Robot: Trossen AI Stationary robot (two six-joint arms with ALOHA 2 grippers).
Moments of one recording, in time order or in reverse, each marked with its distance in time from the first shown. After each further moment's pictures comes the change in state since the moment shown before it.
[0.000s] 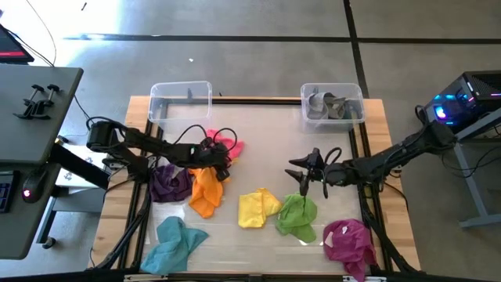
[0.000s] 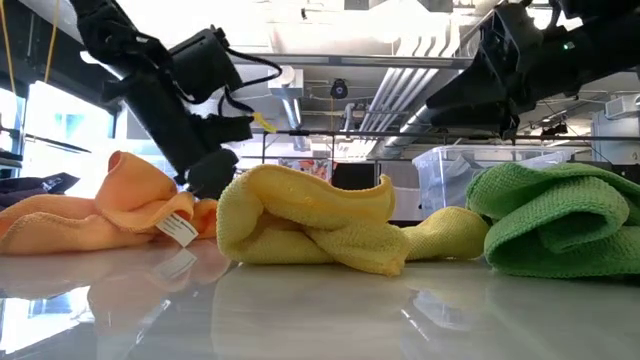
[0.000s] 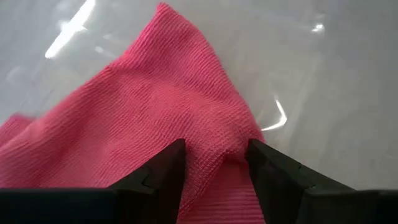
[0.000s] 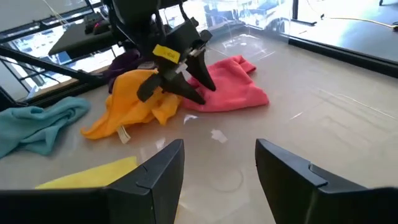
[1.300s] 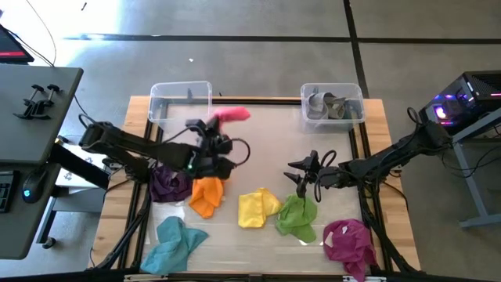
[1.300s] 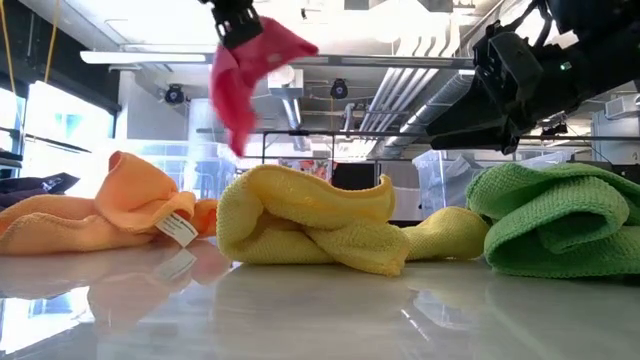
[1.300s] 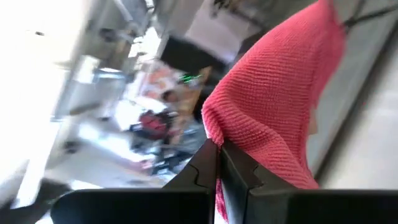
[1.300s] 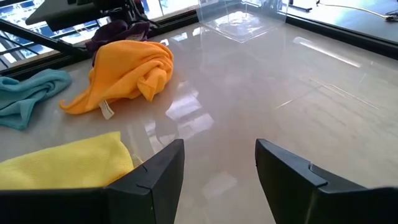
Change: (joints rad) left arm -0.257 -0.059 0.663 -0.663 -1.209 0.502; right arm 0.001 0.092 0.000 -0.004 -0.001 0.011
